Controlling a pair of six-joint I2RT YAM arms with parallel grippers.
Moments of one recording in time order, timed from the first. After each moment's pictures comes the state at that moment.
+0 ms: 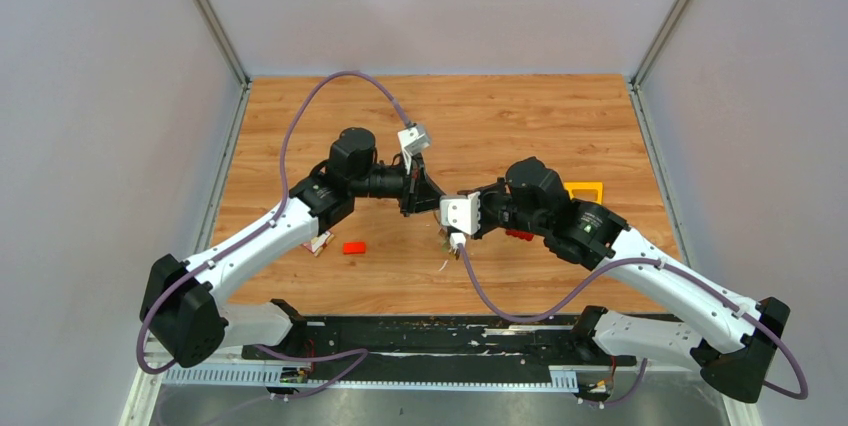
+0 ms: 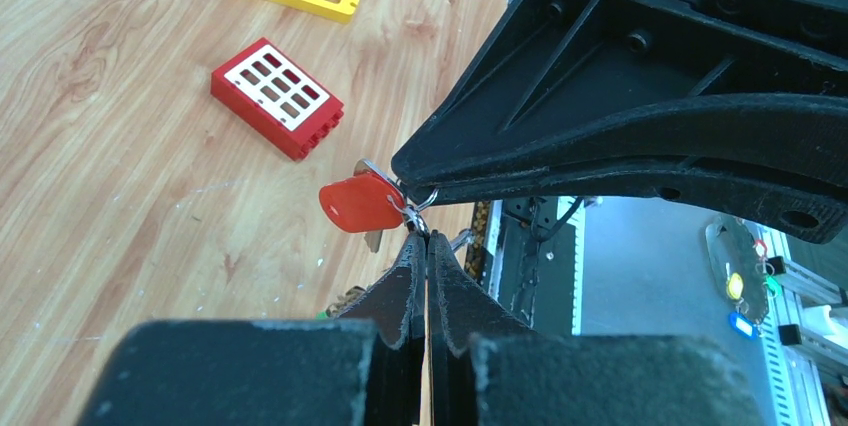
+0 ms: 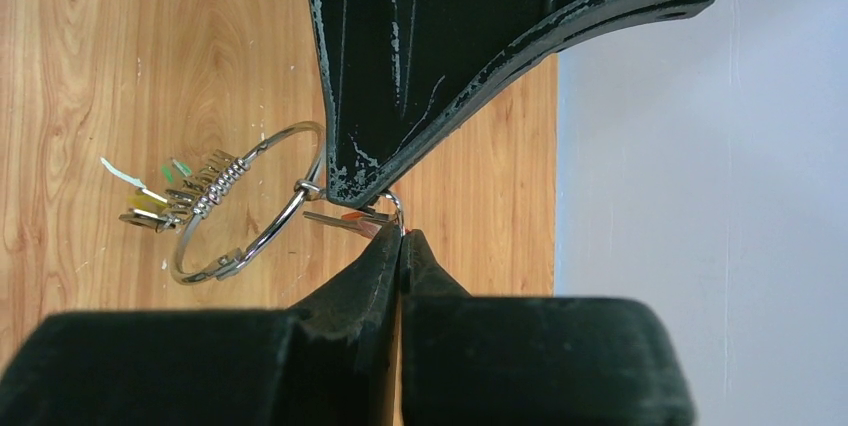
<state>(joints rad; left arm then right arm) -0.68 1.25 0.96 0.00 0.77 -0.25 0.90 1.03 1.04 -0.47 -0.14 -0.98</state>
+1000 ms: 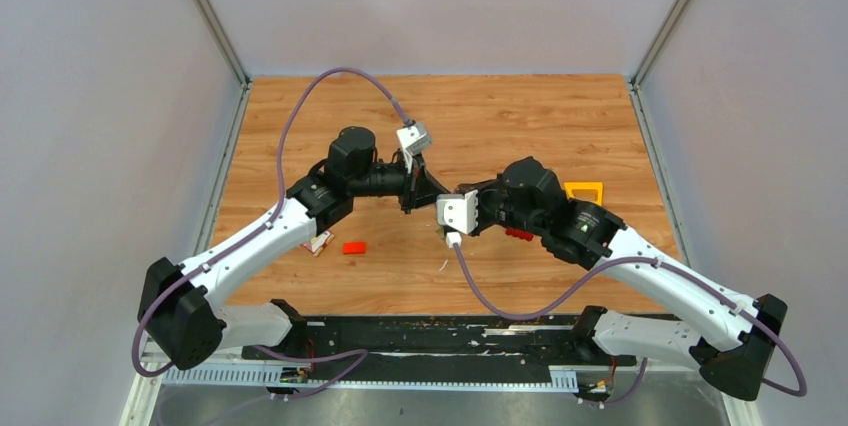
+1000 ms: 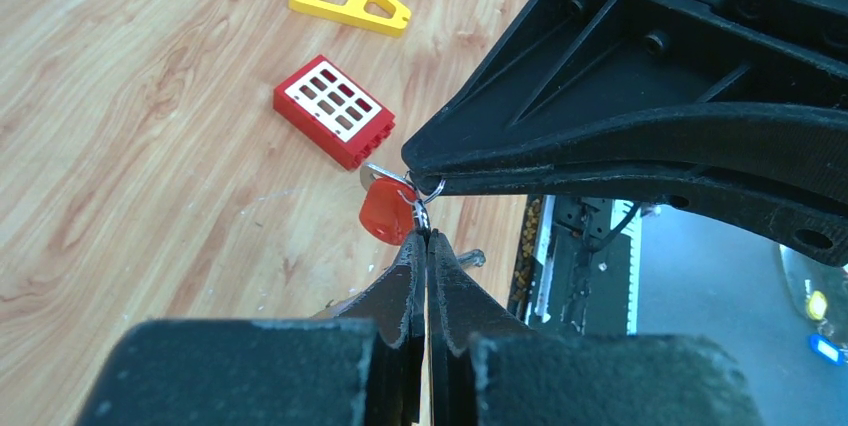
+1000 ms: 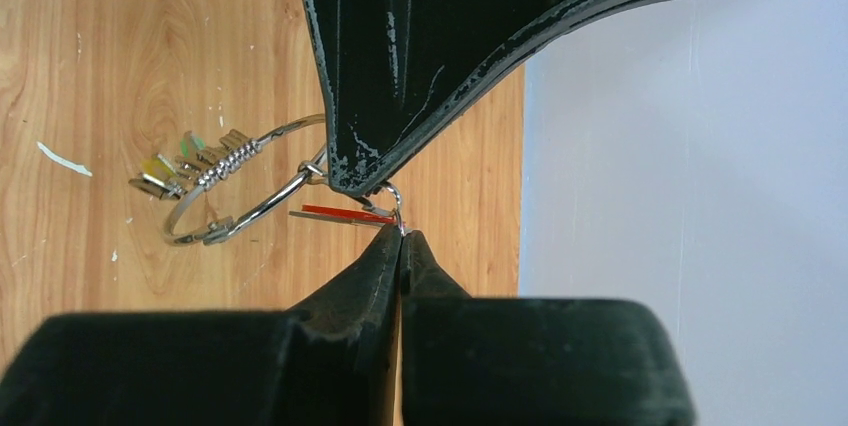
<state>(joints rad) -0.69 1.24 0.98 -0.04 0.68 -0.17 0.91 1.05 1.04 -0.45 -0.08 -1.03</state>
